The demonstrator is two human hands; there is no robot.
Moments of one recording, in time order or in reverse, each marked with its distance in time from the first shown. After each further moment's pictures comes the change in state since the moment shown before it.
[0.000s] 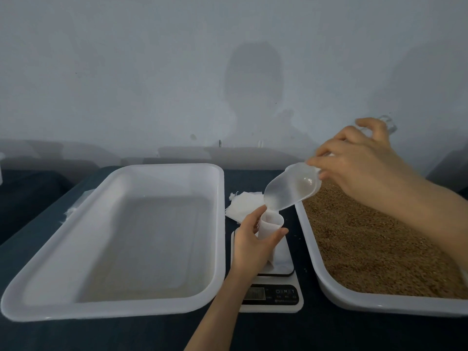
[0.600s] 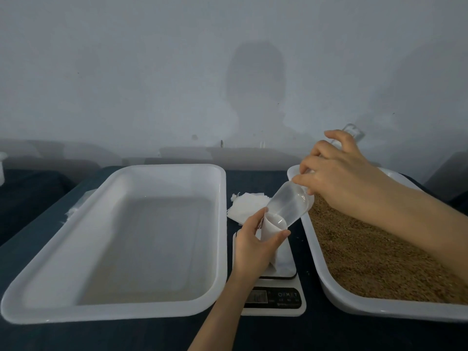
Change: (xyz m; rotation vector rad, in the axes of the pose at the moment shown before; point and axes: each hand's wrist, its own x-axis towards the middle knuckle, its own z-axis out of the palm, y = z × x) left_hand 0.002 -0.002 -0.001 0.030 0.029 0.016; right_hand 0.010 -0.022 0.009 -0.156 -0.030 -0.188
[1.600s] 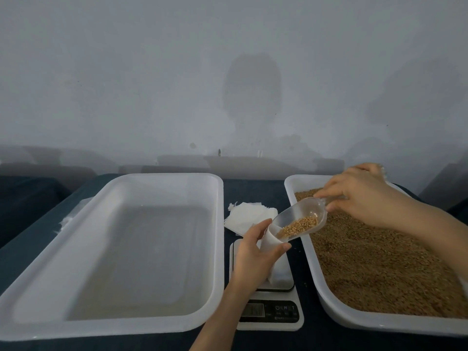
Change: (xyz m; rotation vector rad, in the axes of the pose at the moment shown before) left_hand 0.002 0.005 -0.001 -0.002 -0.139 -0.016; right_hand -0.027 0.036 0.032 0.448 -0.460 0.371
